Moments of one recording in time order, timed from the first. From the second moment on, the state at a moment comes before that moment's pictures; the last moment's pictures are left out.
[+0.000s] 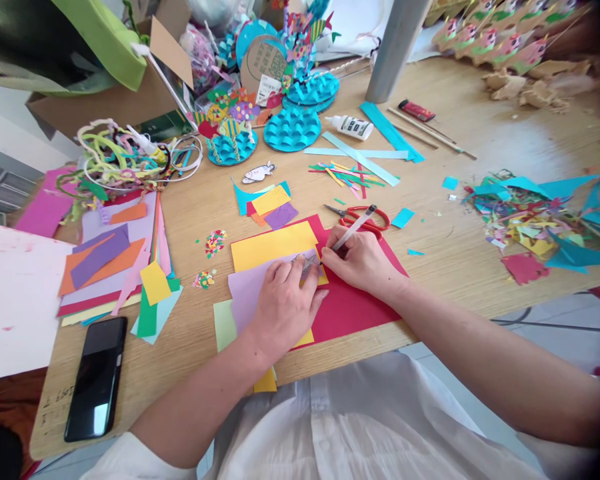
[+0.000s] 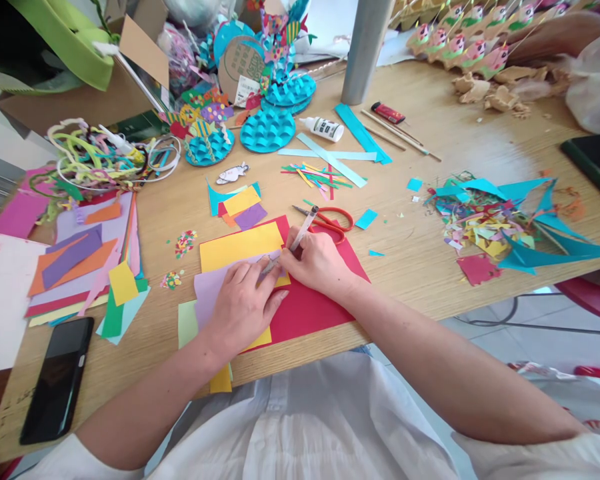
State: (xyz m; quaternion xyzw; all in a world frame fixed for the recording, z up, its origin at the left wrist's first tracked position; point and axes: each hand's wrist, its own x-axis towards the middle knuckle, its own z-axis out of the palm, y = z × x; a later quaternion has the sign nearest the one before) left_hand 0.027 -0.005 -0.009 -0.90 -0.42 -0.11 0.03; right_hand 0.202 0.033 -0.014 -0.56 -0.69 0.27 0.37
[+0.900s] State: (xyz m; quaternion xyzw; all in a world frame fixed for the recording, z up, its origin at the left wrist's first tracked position) left_hand 0.027 -0.005 -0.008 -0.90 -0.42 -0.12 0.01; right_hand 0.204 0.032 -0.013 -0.57 -0.64 0.30 0.41
